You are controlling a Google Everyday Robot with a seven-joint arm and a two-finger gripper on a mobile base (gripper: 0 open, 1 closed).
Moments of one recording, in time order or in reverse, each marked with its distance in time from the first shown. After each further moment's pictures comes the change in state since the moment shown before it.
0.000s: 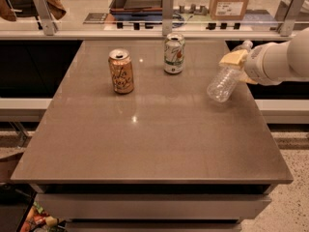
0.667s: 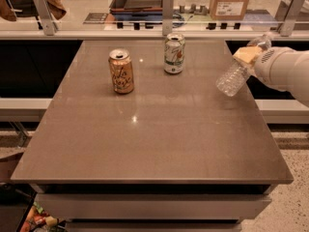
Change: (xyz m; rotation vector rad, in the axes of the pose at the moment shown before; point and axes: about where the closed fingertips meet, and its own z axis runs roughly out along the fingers) arm -0.031 -0.015 -0.027 -0.020 -0.268 0.023
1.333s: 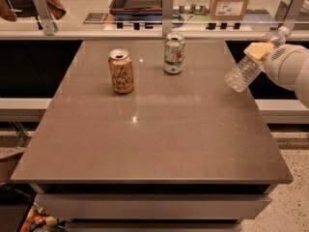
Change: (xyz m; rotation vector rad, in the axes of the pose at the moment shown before) arm -0.024 -0.010 -0.010 0.010 -0.090 0.019
